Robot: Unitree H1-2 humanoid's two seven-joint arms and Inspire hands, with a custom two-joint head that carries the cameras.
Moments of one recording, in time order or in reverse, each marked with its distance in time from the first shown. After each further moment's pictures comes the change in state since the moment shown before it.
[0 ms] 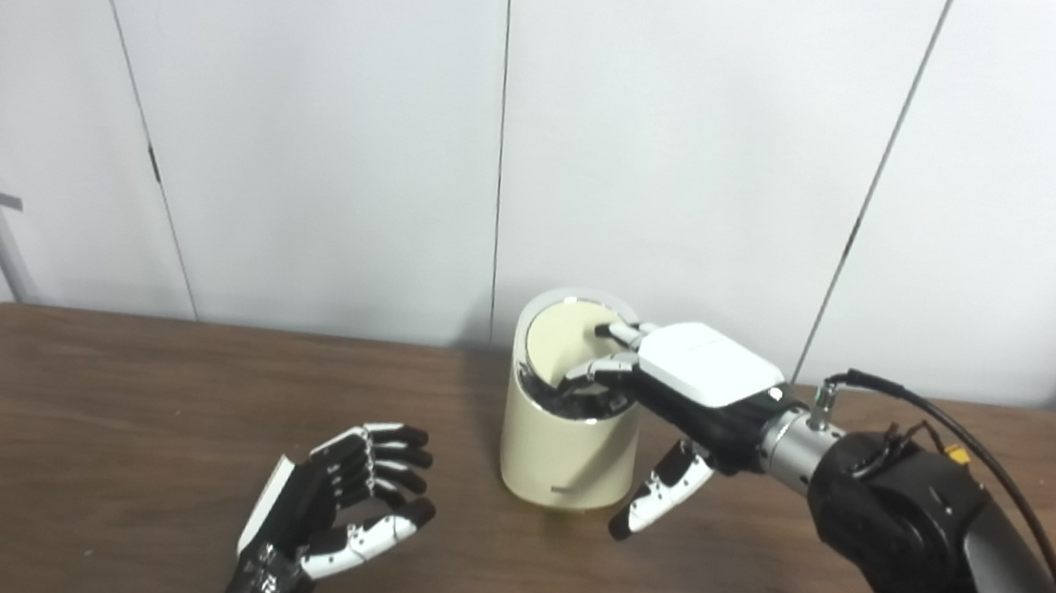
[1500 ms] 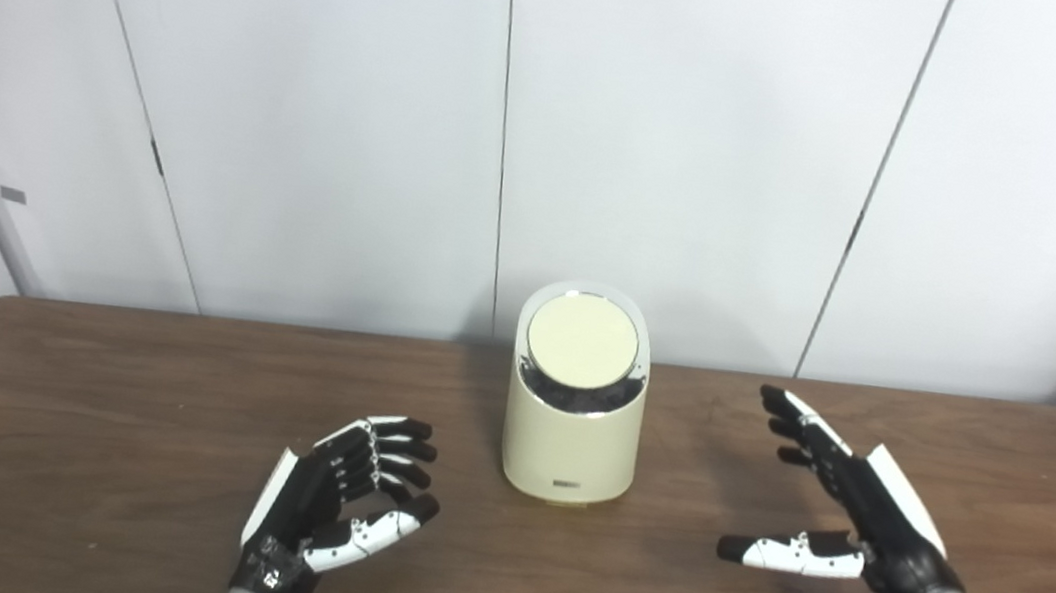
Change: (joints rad) left arm 0.000 0.004 0.004 0.002 -0.031 -0.007 -0.022; right arm 0.463 0.179 -0.454 0.114 0.515 -0.055 -0.406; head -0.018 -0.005
